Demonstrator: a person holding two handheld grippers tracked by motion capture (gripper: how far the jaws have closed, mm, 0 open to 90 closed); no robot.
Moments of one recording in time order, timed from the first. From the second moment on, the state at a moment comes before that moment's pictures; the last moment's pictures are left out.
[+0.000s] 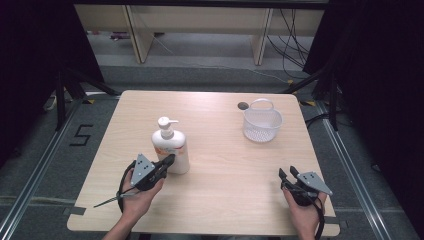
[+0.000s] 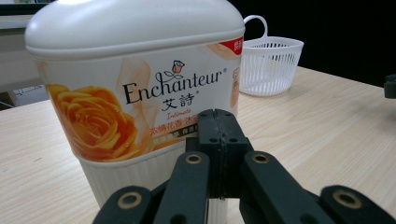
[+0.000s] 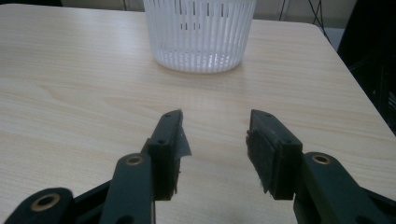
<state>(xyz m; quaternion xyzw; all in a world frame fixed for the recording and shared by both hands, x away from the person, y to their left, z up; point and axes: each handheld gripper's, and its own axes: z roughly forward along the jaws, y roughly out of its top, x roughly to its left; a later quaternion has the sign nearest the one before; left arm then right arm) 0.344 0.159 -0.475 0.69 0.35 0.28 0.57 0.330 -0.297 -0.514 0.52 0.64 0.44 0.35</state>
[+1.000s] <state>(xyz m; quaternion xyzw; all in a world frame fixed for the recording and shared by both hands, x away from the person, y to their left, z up) 0.333 0.163 -0.472 0.68 0.36 0.30 0.57 0.328 -0.297 -0.513 0.52 0.64 0.44 0.35</state>
